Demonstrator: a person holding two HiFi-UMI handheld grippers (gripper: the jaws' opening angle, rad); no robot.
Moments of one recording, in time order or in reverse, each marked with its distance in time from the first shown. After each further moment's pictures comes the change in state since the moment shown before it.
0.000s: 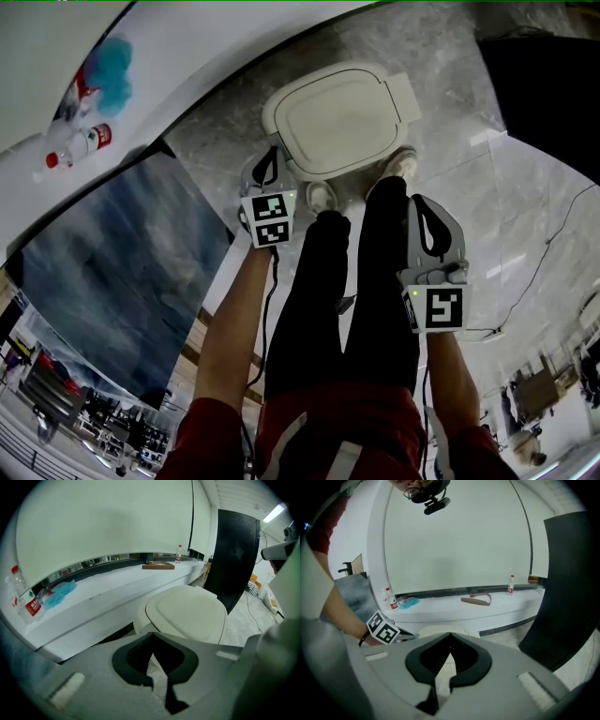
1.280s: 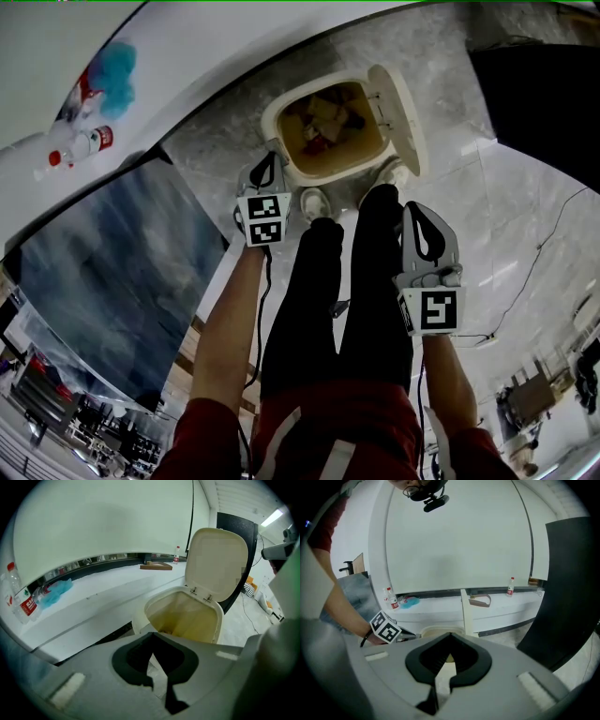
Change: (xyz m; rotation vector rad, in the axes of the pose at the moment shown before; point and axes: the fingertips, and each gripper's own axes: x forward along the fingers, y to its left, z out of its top) left arm 0.001 0.000 0.002 -0.007 -0.006 -0.047; right arm -0.012 0.002 0.008 -0.019 0.006 -0.006
